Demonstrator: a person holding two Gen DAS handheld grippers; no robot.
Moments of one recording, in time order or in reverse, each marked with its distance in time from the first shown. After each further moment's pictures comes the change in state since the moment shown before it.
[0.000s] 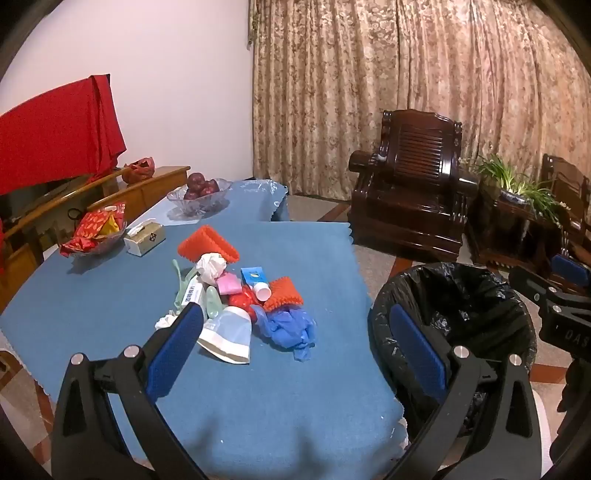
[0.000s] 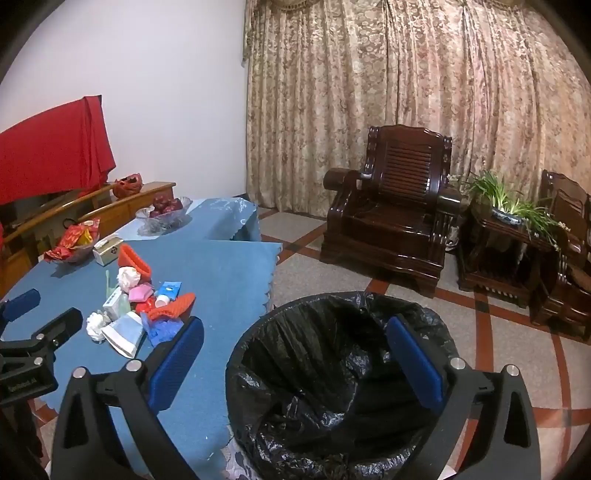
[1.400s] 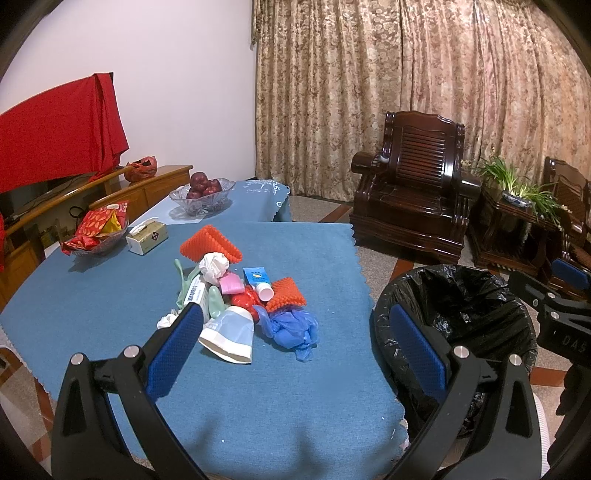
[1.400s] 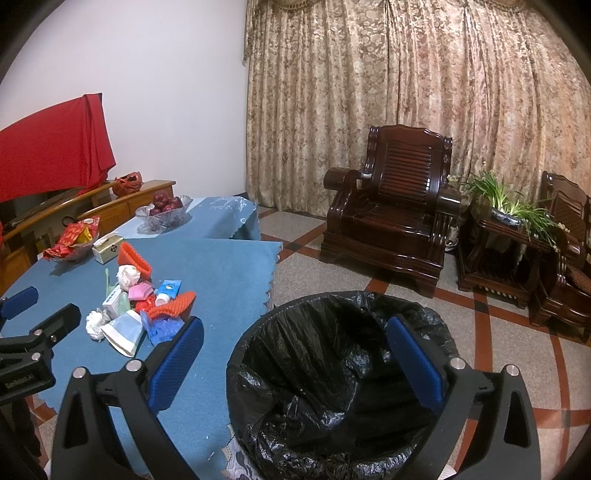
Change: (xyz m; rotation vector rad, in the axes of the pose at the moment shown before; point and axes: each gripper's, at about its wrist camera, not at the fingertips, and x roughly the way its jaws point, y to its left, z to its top) left arm 0.000 0.001 0.000 -0.007 -0.002 -0.003; right arm 0.000 0.001 0.000 -0.005 0.003 -0.005
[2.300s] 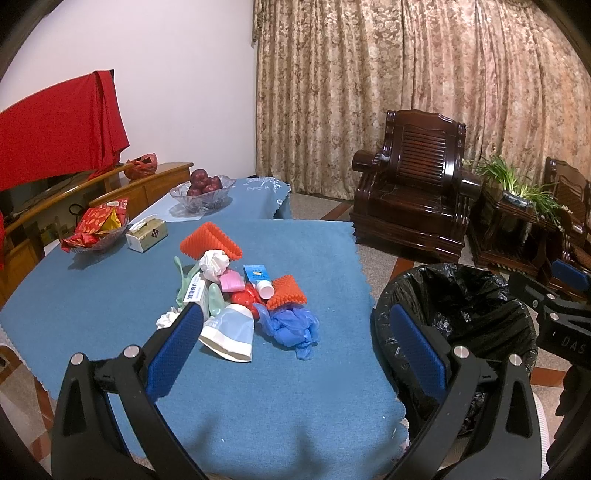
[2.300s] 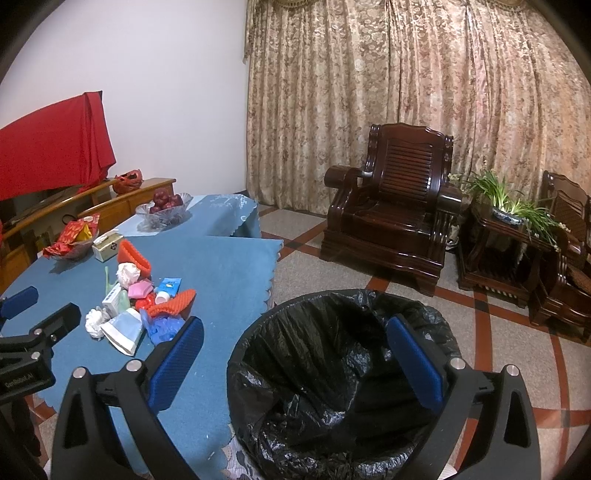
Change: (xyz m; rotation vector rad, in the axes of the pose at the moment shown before) left arm 0.000 0.000 0.000 -0.001 0.001 0.000; right arm 0.004 0.001 -0.003 -0.002 0.004 0.001
